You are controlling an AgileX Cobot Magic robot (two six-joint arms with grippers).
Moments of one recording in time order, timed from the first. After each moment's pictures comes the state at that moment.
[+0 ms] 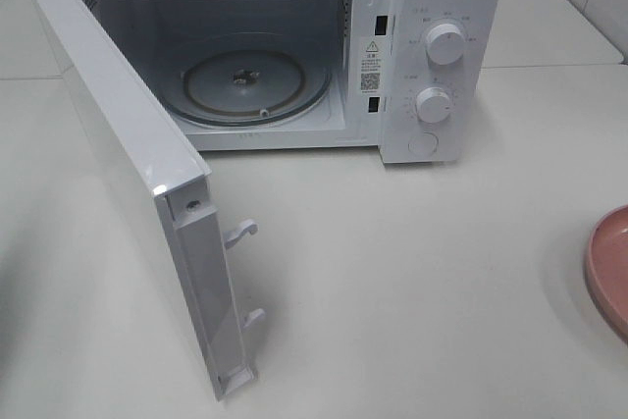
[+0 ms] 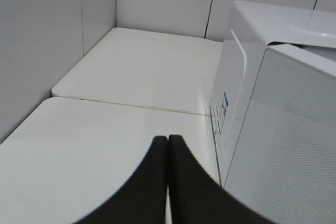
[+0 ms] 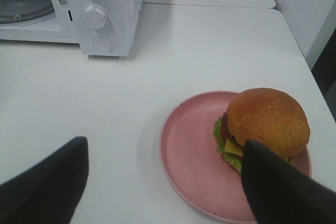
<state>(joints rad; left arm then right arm) 0.02 0.95 -0.18 -0.07 -0.58 -0.05 0.10 -0.01 -0.49 -0.10 0.97 0.05</state>
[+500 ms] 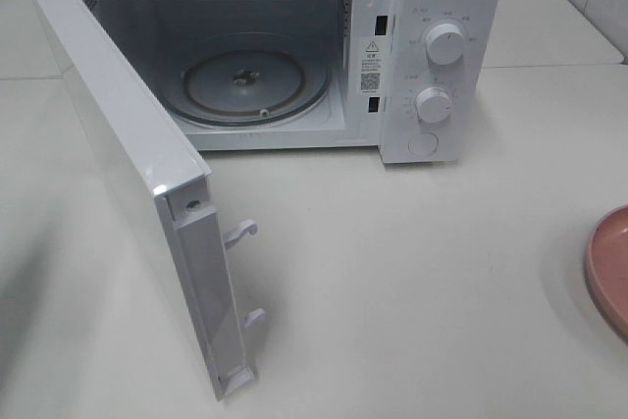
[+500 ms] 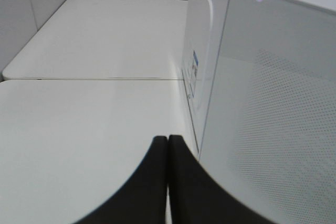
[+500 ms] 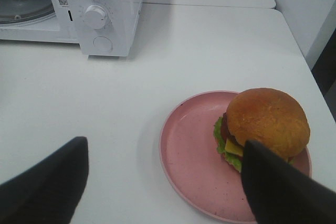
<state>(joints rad) 0.02 1.18 -0.21 0.16 -0.68 -0.14 0.10 -0.01 -0.49 -0.10 0.97 0.05</state>
